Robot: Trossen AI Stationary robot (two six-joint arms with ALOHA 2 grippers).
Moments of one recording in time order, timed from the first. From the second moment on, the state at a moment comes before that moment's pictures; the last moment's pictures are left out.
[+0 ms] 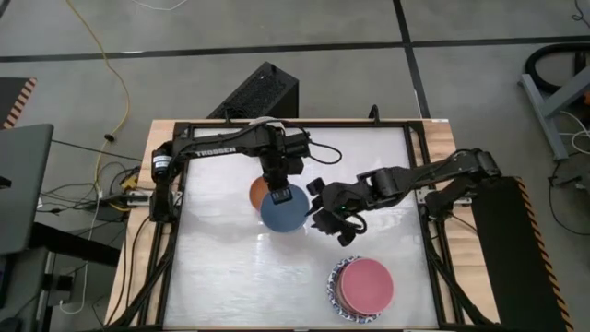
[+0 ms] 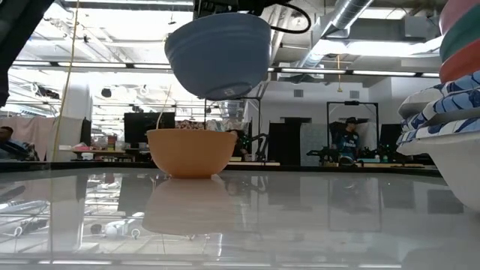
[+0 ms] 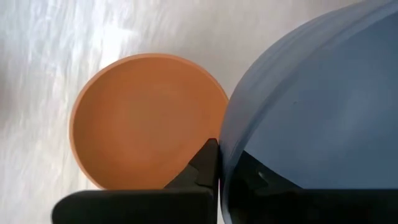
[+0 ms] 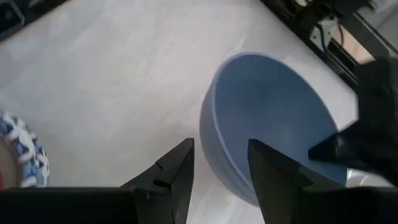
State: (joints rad) left arm 0.20 1.95 1.91 -1.31 0.22 -0.13; right arm 0.22 1.53 1.47 -0.70 0.06 -0.52
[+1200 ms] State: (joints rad) left arm 0.16 1.95 1.91 -1.31 0.14 -0.08; right arm 0.22 1.77 1.65 -0.93 0.15 -0.81
